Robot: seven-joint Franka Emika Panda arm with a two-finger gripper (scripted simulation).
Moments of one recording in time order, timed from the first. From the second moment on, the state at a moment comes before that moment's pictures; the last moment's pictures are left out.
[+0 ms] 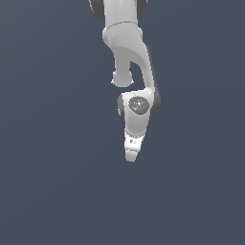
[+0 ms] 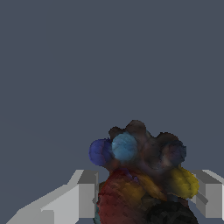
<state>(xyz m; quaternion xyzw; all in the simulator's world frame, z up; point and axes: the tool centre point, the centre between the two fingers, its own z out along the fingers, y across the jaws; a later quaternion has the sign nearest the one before) 0.005 0.054 0.040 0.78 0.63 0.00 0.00</state>
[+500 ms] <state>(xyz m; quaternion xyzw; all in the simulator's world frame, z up) 0.010 0.021 0.099 0.78 0.63 0.00 0.00</state>
